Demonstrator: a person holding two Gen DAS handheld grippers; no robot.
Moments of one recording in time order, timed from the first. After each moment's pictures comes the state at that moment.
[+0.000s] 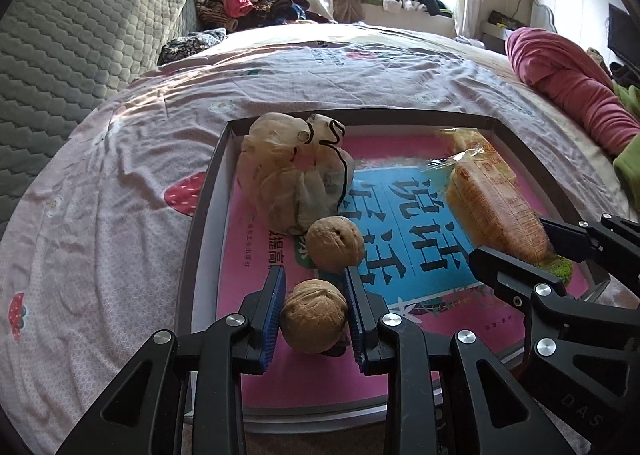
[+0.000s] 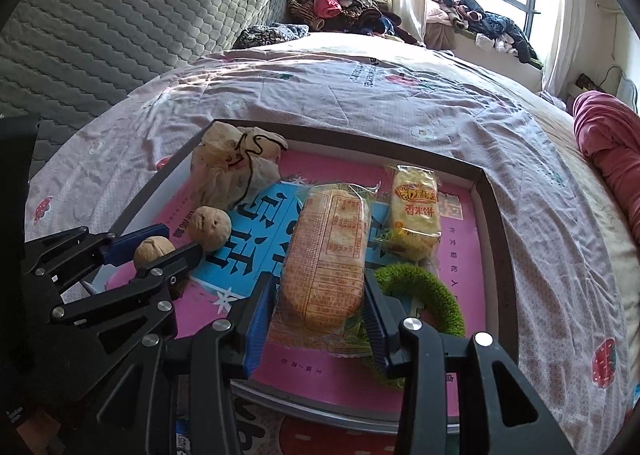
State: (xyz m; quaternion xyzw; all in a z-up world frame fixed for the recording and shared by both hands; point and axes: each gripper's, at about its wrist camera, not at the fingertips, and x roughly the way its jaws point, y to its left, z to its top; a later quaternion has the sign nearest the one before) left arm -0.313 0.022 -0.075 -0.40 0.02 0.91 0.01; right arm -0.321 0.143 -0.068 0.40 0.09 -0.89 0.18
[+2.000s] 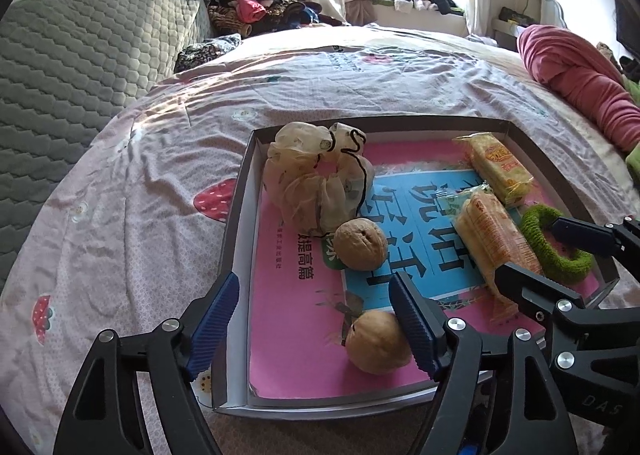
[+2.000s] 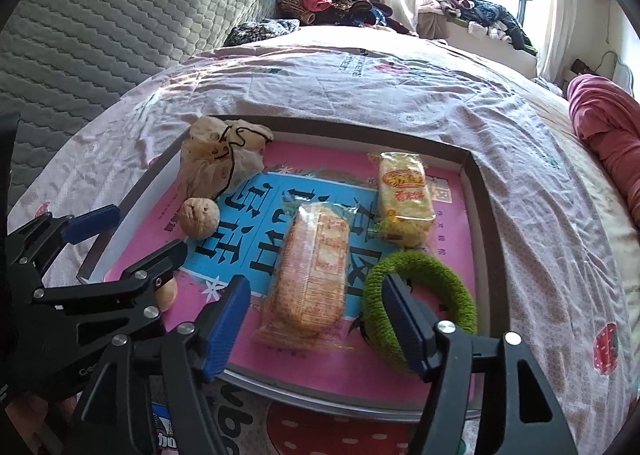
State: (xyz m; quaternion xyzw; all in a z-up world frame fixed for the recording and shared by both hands) left arm -0.305 0.016 -0.064 -0.40 0.03 0.92 -0.02; right arm -0.321 0.155 -0.067 0.41 0.08 -0.89 0.18
